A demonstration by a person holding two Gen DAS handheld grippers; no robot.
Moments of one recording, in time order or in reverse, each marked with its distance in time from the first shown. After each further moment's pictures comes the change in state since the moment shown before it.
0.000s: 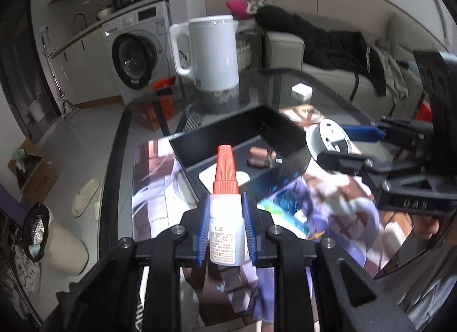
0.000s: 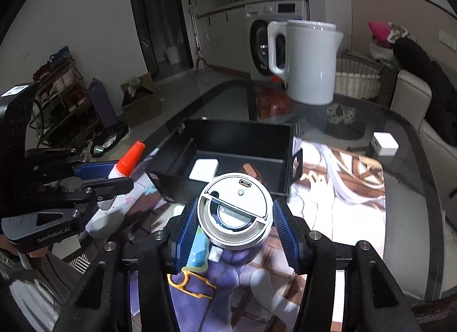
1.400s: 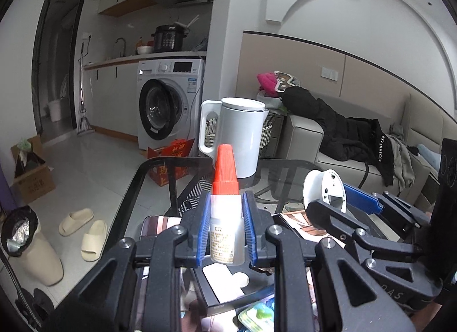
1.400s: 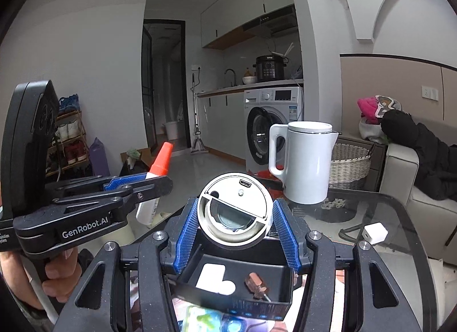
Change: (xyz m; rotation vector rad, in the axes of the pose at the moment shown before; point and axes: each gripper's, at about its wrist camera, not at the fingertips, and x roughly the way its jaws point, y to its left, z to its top) left arm -0.012 0.031 0.051 -0.223 -0.337 0.032; right arm -0.027 0.023 0.056 -0.009 -0.377 -0.050
